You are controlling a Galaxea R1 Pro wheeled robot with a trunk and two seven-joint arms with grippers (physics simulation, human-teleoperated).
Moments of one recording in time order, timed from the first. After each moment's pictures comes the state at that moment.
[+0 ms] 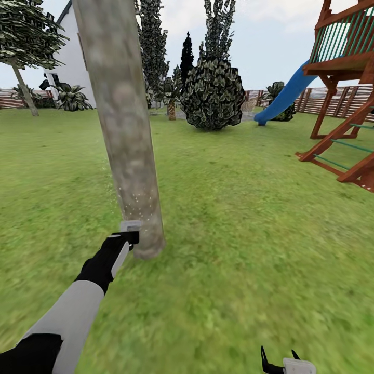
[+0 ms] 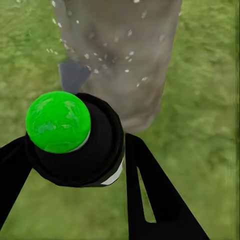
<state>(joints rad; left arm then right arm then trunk) -0.86 -0.03 -0.01 -0.74 0.06 0.47 0.19 -0.34 -0.08 0.41 -0.03 -0.44 -0.93 -0.11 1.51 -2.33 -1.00</state>
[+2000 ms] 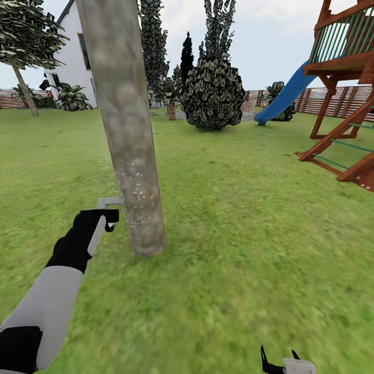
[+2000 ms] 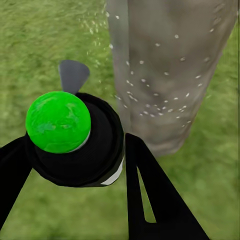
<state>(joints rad) -0.93 0.09 0.02 -1.00 0.07 0.75 0.17 -0.35 -0.08 0.41 -0.03 -0.44 -0.93 -0.11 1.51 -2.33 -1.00</state>
